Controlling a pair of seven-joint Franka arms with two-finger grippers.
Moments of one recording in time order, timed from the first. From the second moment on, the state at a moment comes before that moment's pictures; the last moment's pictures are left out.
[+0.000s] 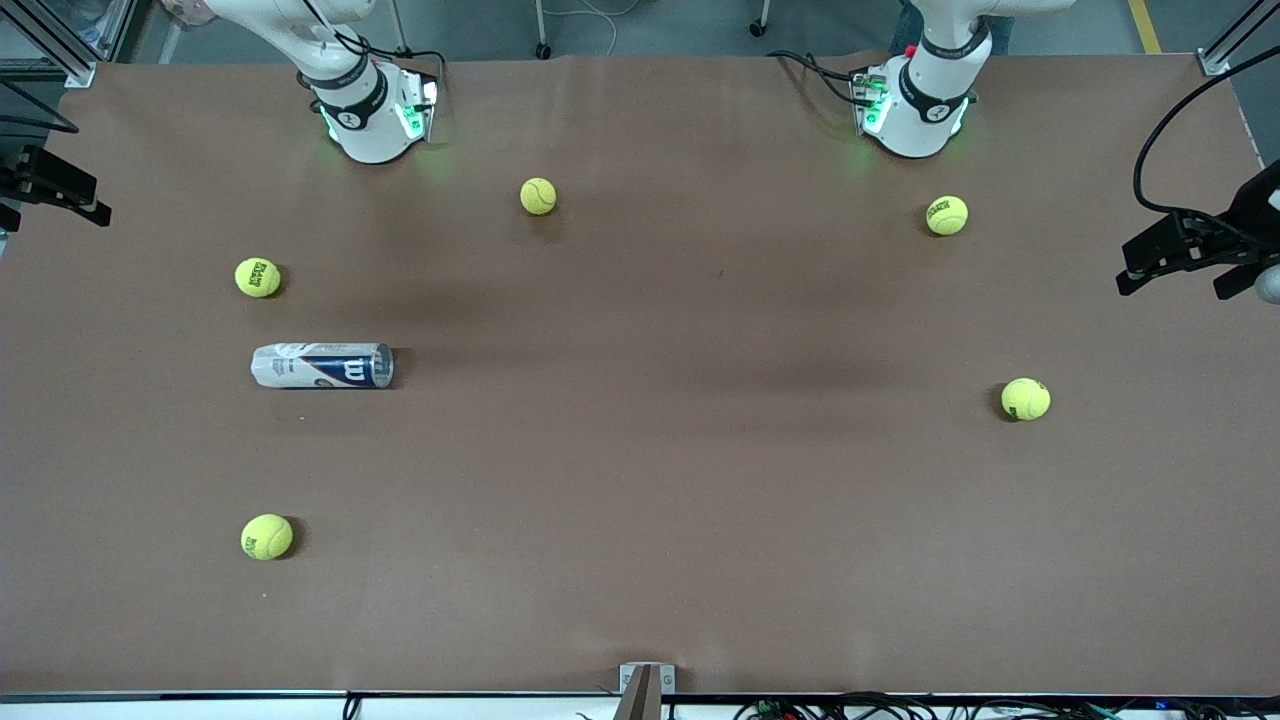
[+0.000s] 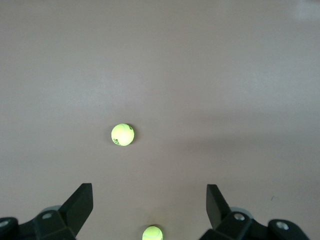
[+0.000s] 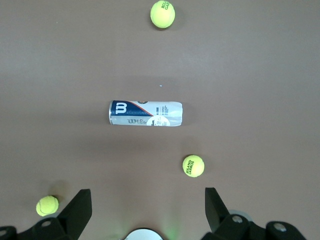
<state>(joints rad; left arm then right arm) -0.09 0.07 0.07 -1.43 -0.02 1.57 0.03 -0.02 -0.08 -0.10 -1.58 0.01 1.43 -0.13</state>
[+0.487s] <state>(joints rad) -0.09 0.07 0.07 -1.43 -0.02 1.57 0.03 -0.02 -0.07 -0.10 -1.57 0.01 1.44 -0.10</state>
